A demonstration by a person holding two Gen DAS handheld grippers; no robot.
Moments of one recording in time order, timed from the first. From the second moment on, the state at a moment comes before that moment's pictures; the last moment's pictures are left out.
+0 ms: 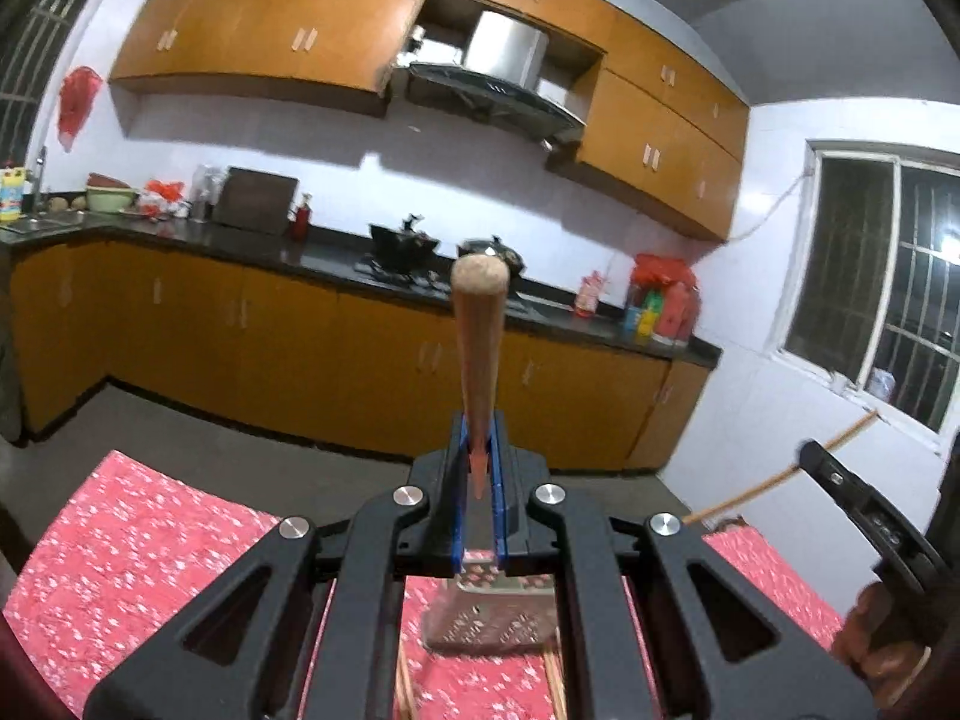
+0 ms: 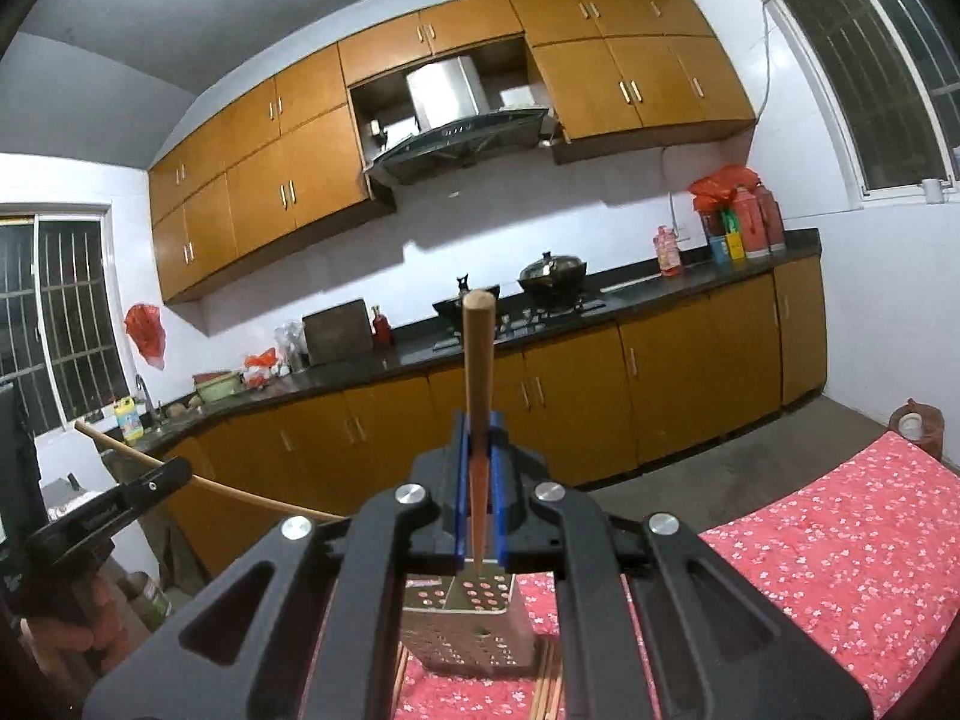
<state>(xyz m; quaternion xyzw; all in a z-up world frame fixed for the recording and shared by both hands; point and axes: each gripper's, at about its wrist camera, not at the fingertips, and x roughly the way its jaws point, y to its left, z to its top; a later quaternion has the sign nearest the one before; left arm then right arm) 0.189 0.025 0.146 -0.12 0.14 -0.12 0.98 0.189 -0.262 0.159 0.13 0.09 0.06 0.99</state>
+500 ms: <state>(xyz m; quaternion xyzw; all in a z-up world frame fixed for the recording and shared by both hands) 0.210 -0.010 0.104 -0.07 0.22 -0.14 0.96 0.228 -0.237 0.114 0.10 0.16 0.06 0.98</state>
